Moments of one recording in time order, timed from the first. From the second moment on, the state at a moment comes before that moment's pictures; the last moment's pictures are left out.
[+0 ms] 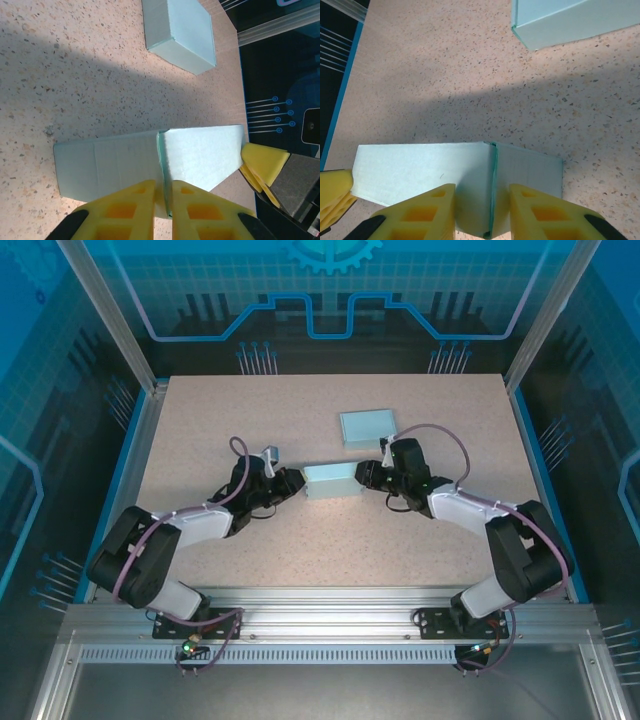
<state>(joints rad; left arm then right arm) -0.41 1.49 0.56 0.44 0.33 -0.95 0.43 1.51 0.75 0.10 -0.24 0.63</state>
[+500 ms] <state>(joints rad) -0.52 1.38 0.38 0.30 0.28 -0.90 0.53 1.36 0.55 -0.07 -0.14 0.59</state>
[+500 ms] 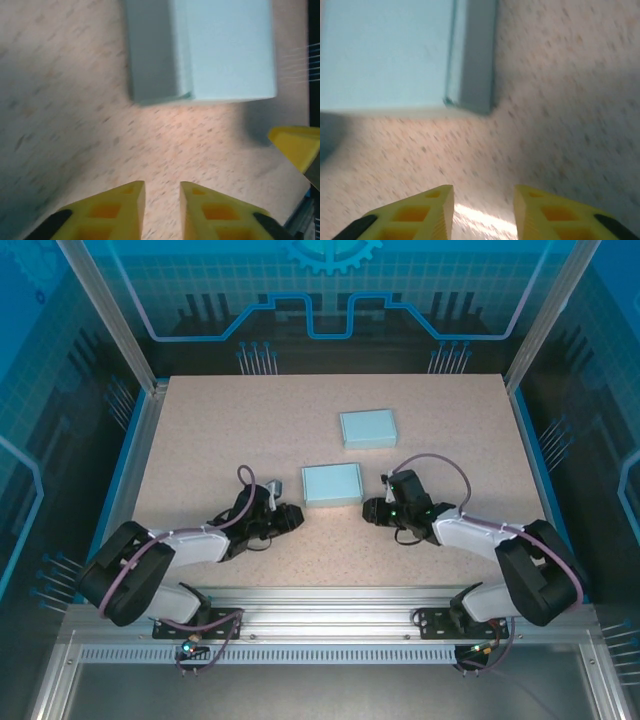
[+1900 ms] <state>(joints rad) -0.31 1.66 0.80 0.02 0.17 -0.69 0.56 2.01 1.38 -0.34 -0.13 0.48</state>
